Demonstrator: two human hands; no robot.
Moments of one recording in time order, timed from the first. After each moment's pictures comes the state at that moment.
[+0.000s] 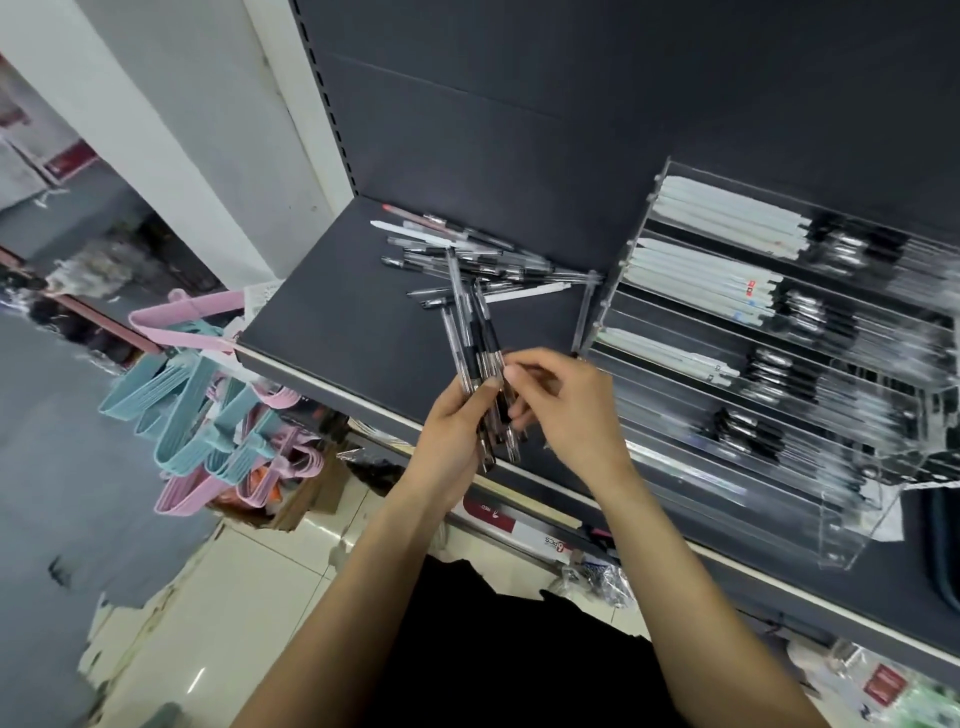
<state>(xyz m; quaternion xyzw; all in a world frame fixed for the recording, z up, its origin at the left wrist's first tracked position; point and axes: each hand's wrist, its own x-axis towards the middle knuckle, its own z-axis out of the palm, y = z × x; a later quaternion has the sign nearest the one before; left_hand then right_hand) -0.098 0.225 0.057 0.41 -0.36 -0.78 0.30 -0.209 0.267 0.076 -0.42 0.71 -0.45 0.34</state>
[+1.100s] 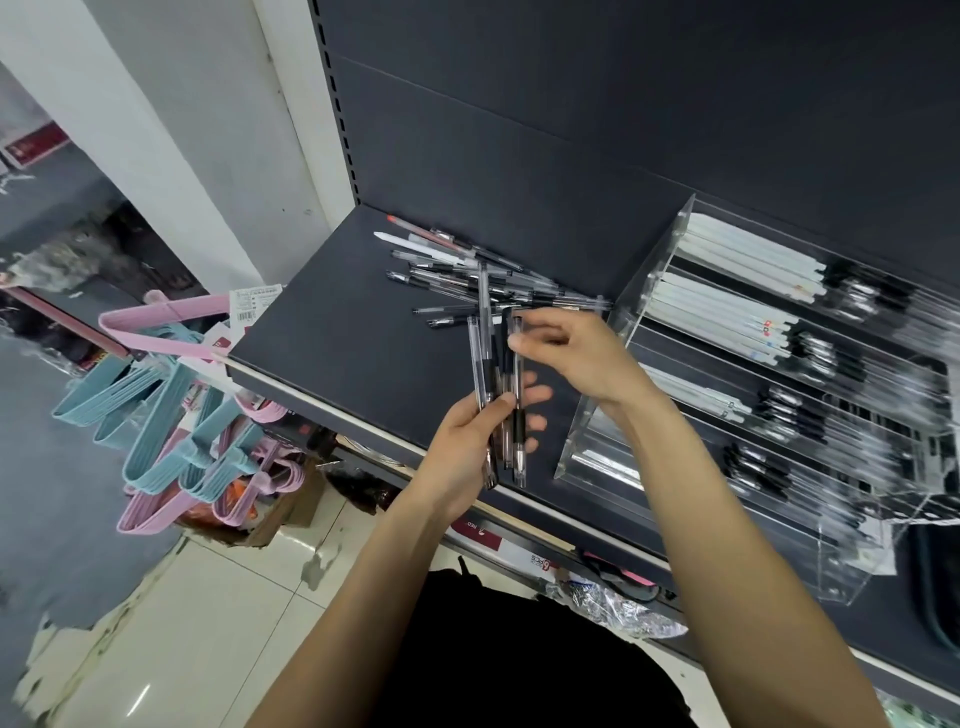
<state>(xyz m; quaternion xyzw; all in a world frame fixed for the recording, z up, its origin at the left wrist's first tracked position) -0.093 0.194 0.049 0.36 -0.32 -0.84 0.26 -0.242 0.191 0.096 -0.45 0.73 -0.33 0.40</state>
